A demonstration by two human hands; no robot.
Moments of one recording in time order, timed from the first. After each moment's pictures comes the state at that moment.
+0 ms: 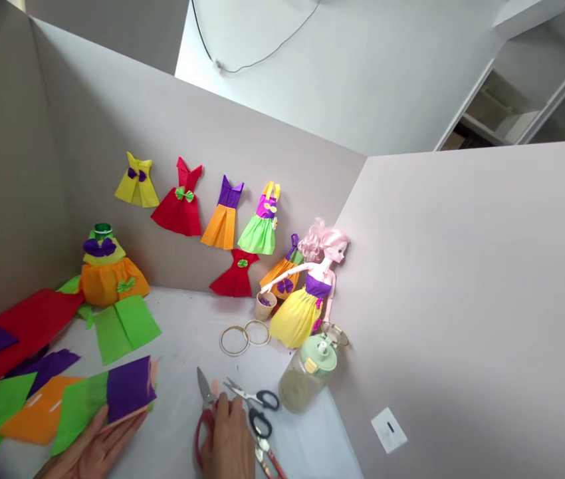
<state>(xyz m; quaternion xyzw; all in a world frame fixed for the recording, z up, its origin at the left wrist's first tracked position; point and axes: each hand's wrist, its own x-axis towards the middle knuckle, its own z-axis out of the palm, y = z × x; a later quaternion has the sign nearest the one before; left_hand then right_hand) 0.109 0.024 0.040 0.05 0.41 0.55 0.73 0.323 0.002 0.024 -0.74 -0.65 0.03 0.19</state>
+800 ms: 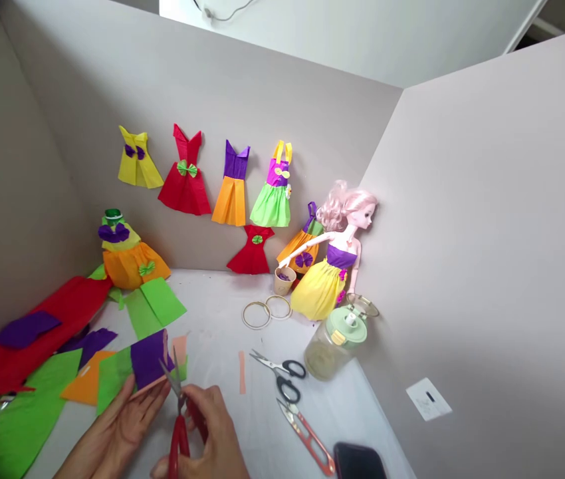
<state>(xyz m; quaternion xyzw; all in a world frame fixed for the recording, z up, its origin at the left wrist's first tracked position) 0.105 0.014 0.072 -0.03 0.34 0.58 0.74 0.268 -0.013 0.056 -0.47 -0.58 0.51 0.42</state>
